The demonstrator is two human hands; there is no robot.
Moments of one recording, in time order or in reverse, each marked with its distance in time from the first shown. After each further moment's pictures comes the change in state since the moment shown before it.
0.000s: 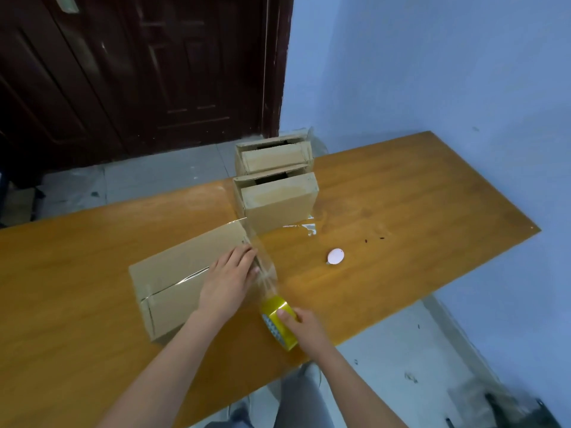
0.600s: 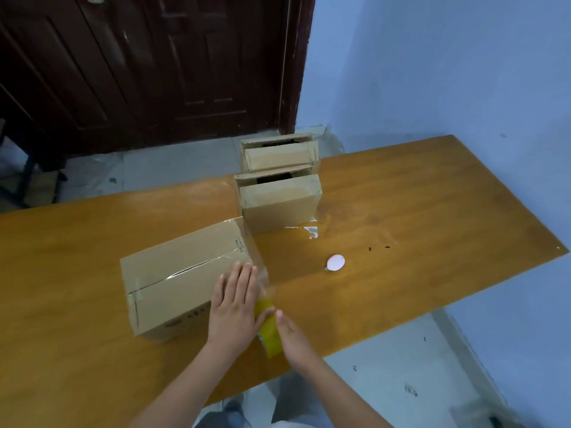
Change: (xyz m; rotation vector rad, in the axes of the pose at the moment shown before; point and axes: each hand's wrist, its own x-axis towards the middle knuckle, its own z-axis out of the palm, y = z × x) left_hand -0.039 0.053 0.020 0.206 -0.127 -0.136; right_hand 0.001 0.001 -0.002 -0.085 -0.192 -0.044
